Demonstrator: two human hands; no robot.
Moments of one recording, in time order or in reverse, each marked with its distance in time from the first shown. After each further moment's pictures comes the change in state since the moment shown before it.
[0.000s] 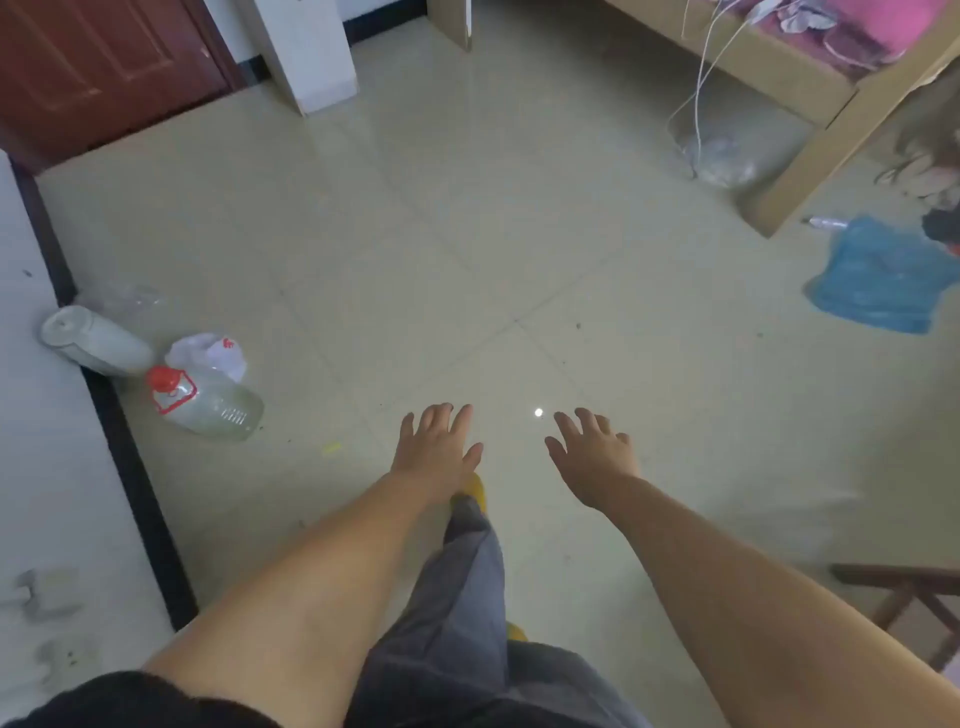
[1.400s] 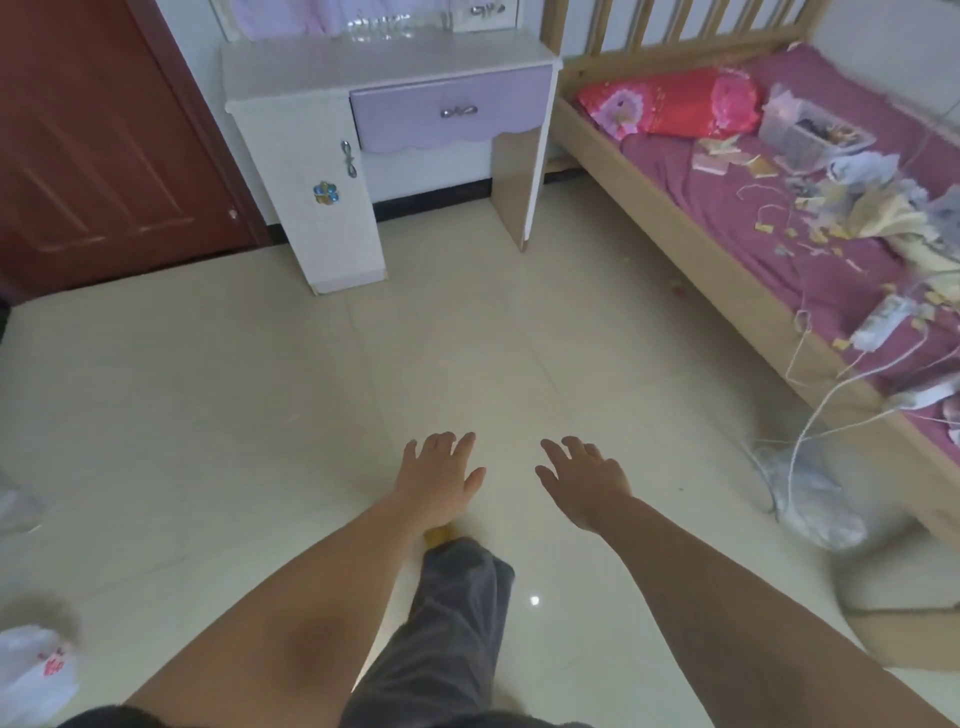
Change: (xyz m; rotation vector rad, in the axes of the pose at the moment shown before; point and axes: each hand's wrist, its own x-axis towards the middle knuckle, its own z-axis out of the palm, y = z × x) left_hand 0.797 -0.088 -0.408 -0.086 0.067 -0.165; right_hand 0.831 0.085 -0.462 -0.189 0.001 -0.278
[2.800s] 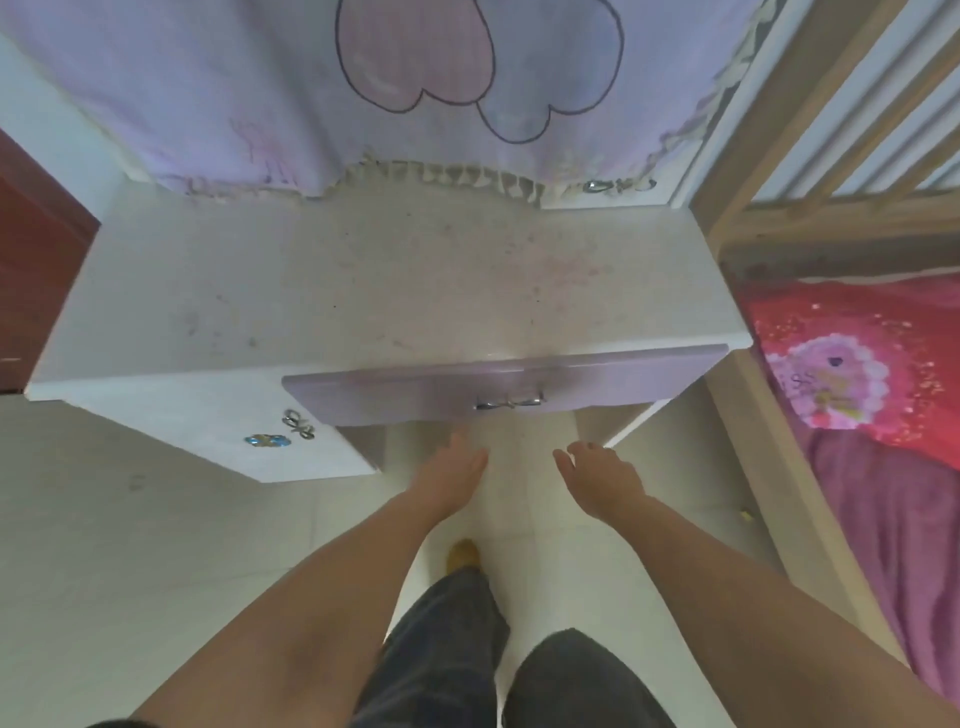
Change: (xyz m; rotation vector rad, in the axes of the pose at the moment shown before) left_hand 0.889 -0.267 -0.371 -0.774 -0.046 -0.469; right_hand 0.948 0.077 -0.439 0.113 -0.086 -0.042
